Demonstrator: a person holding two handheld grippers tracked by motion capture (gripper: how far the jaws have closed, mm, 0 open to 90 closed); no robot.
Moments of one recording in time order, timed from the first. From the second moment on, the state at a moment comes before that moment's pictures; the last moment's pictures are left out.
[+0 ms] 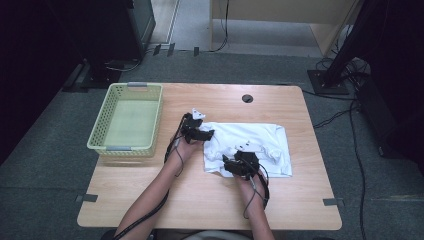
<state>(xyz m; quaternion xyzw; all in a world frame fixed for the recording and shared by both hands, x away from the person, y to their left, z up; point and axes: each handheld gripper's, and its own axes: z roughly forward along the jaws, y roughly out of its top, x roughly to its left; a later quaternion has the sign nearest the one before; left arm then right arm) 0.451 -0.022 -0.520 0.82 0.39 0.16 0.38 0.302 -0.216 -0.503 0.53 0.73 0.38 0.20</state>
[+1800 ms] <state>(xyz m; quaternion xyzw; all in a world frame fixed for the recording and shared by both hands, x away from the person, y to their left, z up) 0.451 -0.023 -0.520 0.82 0.39 0.15 0.38 0.312 -0.160 -0.517 0.50 0.77 0.36 0.19</state>
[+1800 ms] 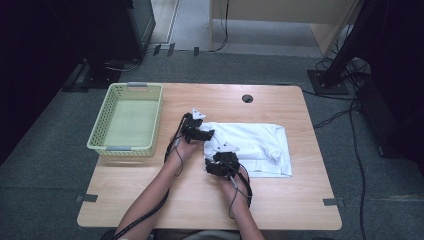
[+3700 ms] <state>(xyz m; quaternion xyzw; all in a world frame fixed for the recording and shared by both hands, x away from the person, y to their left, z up) 0.432 -0.016 -0.489 0.81 0.37 0.09 0.45 0.310 -0.186 -0.493 0.48 0.75 0.41 0.16</state>
